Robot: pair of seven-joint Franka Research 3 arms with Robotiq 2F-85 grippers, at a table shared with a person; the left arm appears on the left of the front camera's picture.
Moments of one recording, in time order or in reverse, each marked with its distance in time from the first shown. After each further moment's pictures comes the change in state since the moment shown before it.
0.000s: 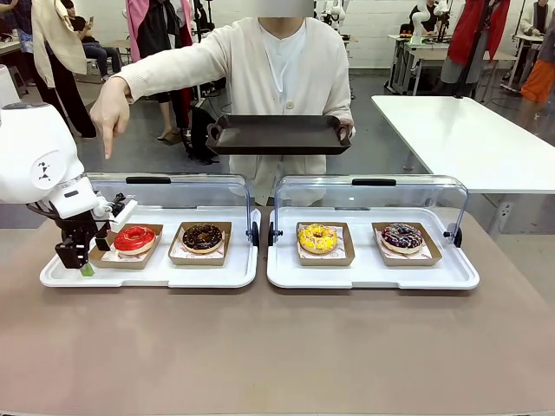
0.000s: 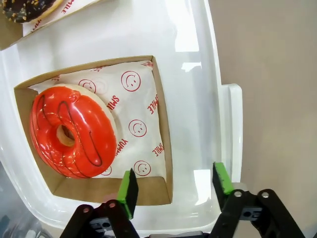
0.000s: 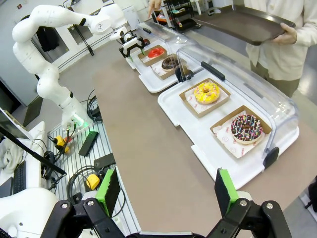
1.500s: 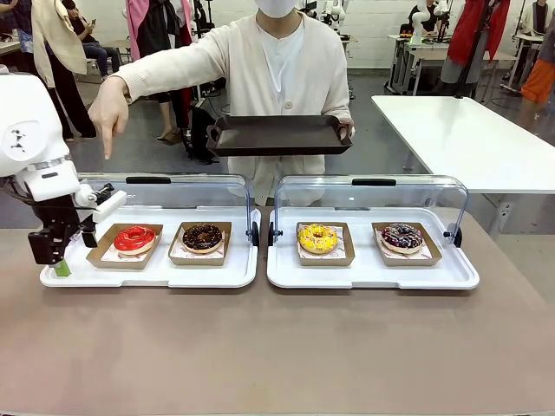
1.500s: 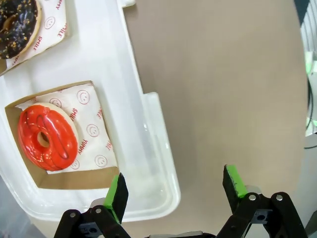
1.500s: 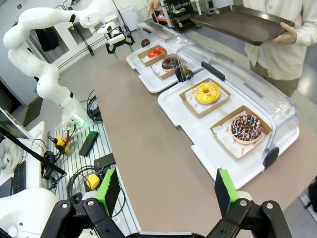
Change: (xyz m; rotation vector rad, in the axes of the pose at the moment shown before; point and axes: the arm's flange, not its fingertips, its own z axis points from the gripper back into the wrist) left arm 0.011 -0.037 0.051 -0.111 -0.009 -0.048; right arm 0.000 0.000 0.000 0.000 0.000 0.000
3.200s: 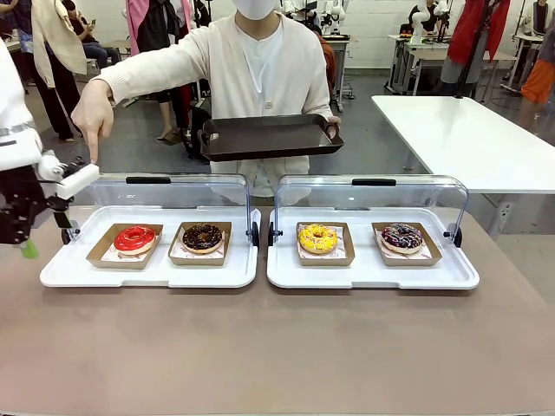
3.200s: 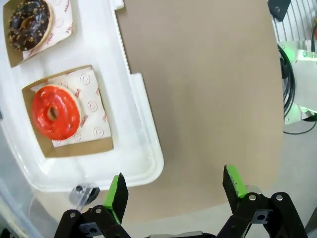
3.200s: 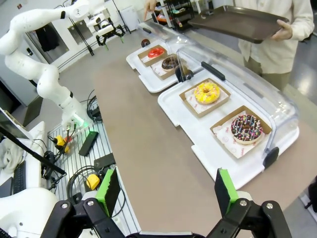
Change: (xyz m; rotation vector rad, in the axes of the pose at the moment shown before) left arm -0.015 -0.030 0.060 0.012 0.007 -0.014; right arm 0.000 0.000 0.000 0.000 0.000 0.000
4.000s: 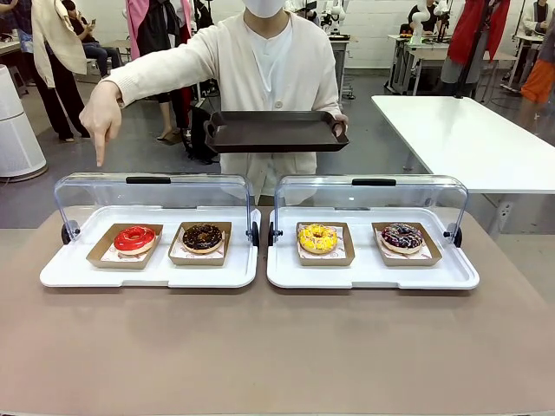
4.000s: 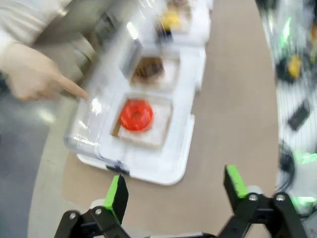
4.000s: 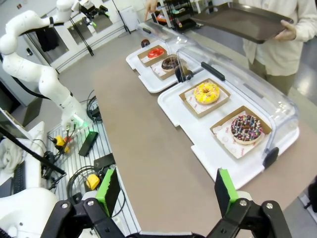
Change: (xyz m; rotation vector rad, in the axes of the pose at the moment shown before) left arm -0.171 -0.067 0.106 0.264 -0.655 0.322; right arm 0.000 0.000 0.000 -0.001 -0.001 0.001
